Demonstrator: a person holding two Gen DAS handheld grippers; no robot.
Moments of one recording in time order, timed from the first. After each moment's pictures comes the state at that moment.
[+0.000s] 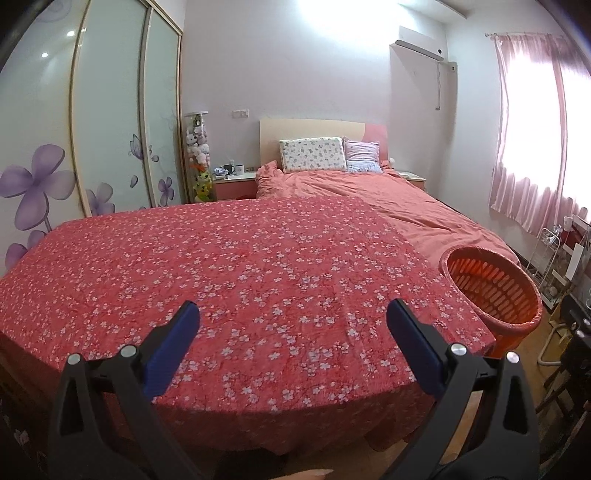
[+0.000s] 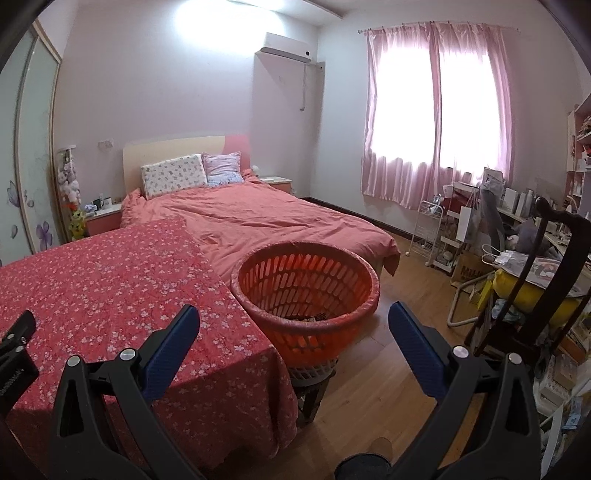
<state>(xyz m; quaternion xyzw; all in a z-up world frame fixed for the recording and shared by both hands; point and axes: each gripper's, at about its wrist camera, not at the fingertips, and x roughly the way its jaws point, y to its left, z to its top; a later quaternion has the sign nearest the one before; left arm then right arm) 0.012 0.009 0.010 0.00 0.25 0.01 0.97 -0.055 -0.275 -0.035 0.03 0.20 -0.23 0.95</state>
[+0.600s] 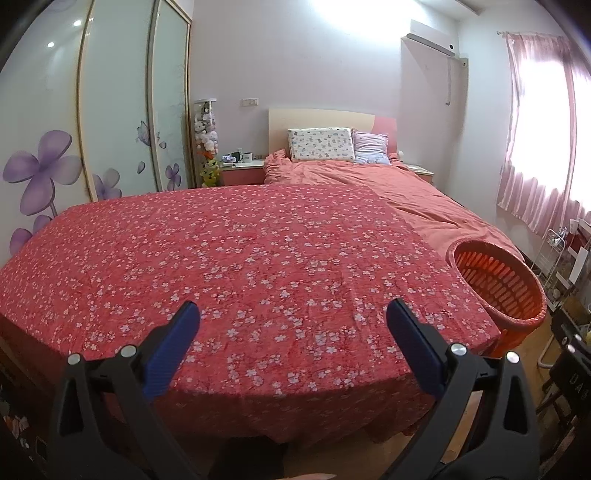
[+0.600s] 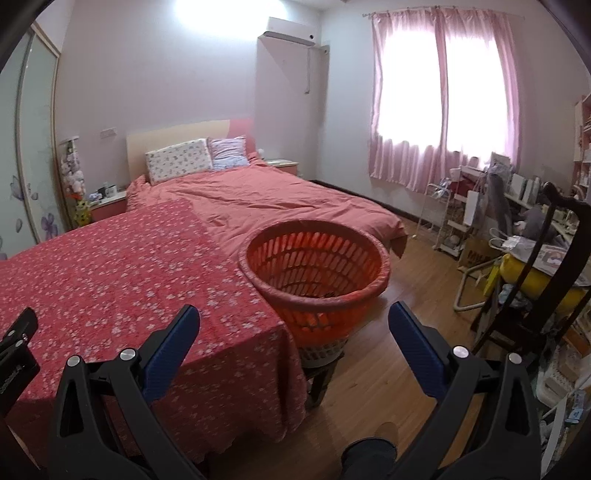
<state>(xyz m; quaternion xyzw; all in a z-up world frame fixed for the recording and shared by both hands) 0.007 0.016 -0.001 -0.01 0.27 0.02 0.96 -0.055 -0.270 -0.047 0.05 0.23 -0.21 0.95</state>
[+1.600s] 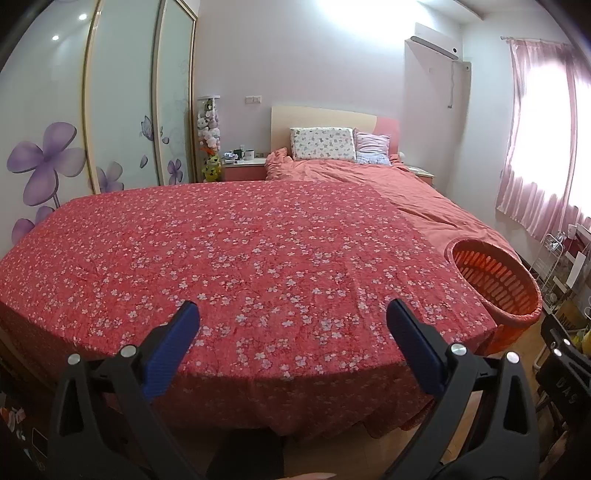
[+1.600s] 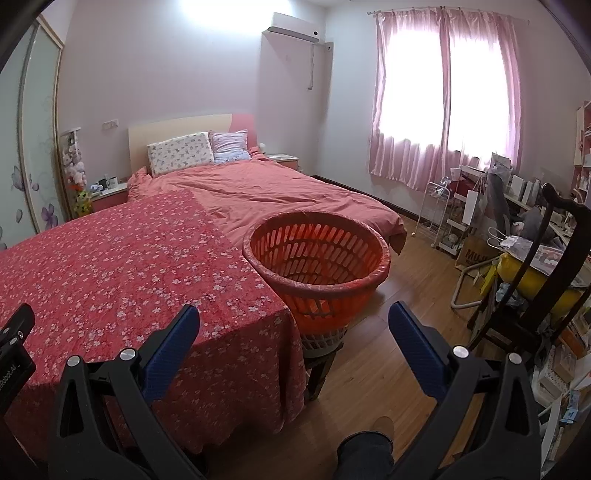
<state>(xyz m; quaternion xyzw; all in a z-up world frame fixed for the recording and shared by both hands) -0.012 0.023 -0.003 -0.02 0.27 0.02 0.96 -0.062 -0.259 -0.050 0.04 0.24 -0.21 0.95</state>
